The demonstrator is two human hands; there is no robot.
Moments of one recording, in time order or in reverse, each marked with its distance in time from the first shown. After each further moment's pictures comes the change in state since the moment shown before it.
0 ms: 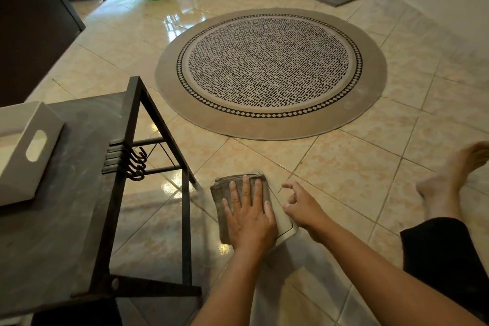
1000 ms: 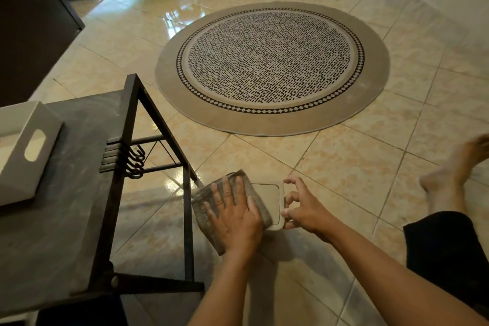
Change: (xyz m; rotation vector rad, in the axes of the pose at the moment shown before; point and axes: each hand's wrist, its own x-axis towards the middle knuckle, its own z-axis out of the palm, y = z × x) left_hand -0.005 -0.022 -0.004 -0.054 0.103 -0.147; right_hand -0.017 -0.001 -0.010 0.103 -0.153 -0.071
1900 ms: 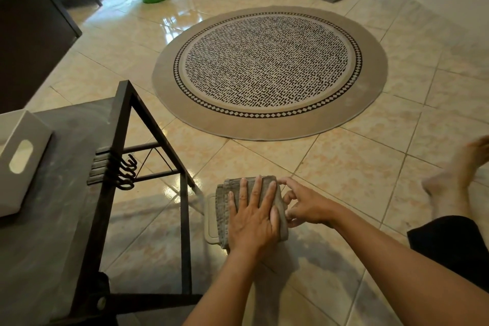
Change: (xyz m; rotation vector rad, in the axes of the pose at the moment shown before) left_hand 0.013 0.017 0.007 0.191 -0.119 0.416; right_hand 0.028 -0.018 -0.025 -0.150 -0.233 -0.045
